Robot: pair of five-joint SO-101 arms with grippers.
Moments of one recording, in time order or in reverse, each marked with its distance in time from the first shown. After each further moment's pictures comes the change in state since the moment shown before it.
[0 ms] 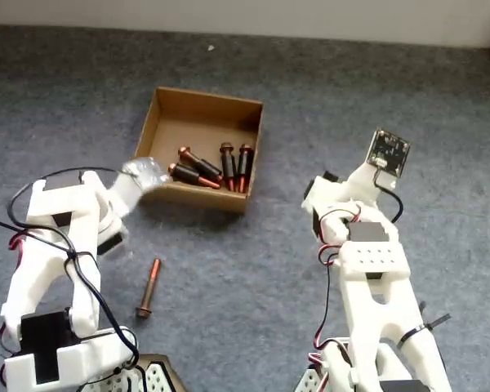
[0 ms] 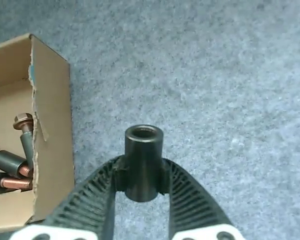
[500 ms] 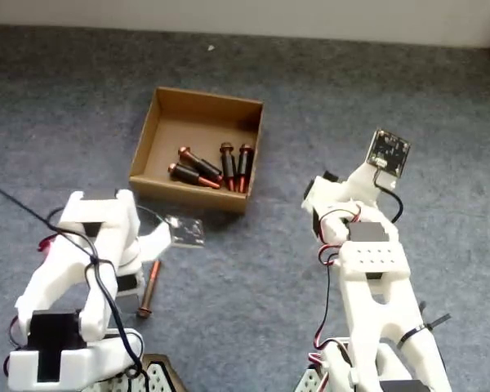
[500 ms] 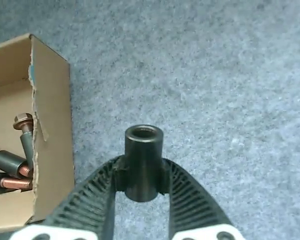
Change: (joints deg) left arm 10.1 0.0 9.6 12.6 -13.9; right arm 0.0 0.0 0.0 0.0 0.0
